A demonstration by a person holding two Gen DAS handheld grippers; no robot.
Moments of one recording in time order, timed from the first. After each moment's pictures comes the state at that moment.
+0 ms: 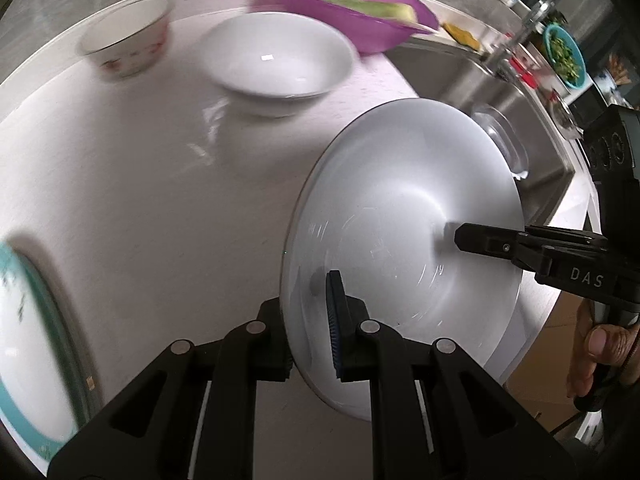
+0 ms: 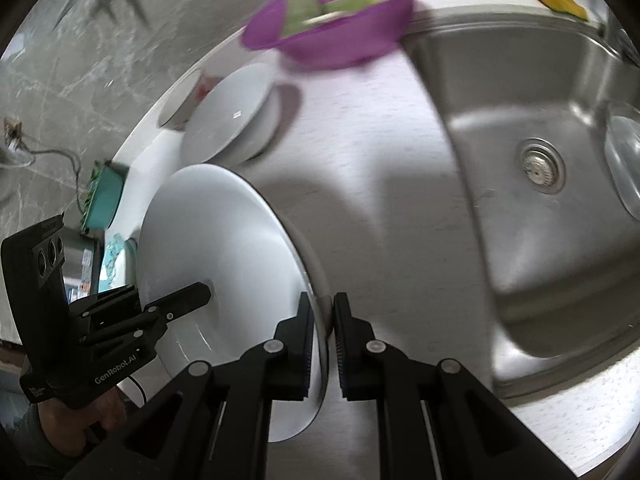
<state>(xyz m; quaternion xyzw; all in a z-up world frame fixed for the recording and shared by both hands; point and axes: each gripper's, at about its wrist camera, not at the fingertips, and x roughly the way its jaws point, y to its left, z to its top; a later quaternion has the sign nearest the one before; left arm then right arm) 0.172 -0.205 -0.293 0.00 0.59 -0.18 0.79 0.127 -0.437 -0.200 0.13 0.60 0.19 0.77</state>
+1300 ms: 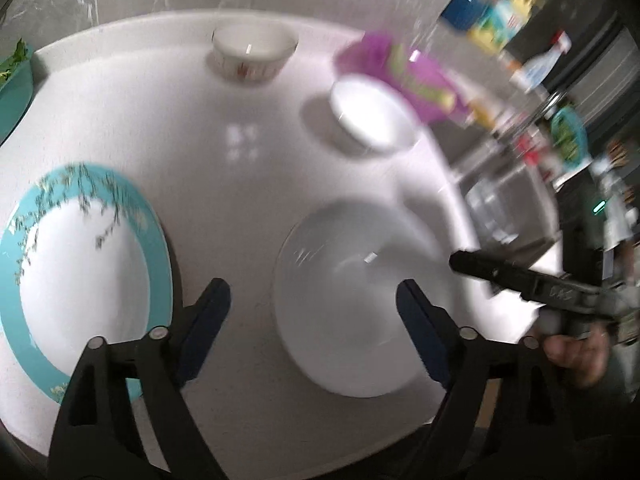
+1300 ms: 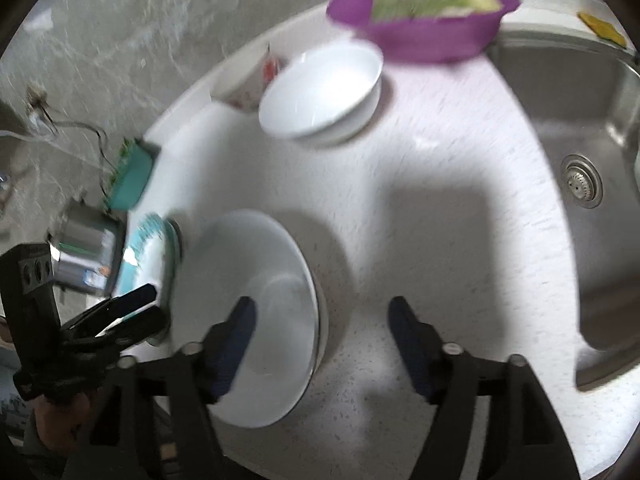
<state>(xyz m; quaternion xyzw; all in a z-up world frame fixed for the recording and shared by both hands) 0.127 -0.084 -0.237 -0.12 0.54 -0.14 0.82 0.108 -0.400 -0.184 0.15 0.57 0.22 0.78</state>
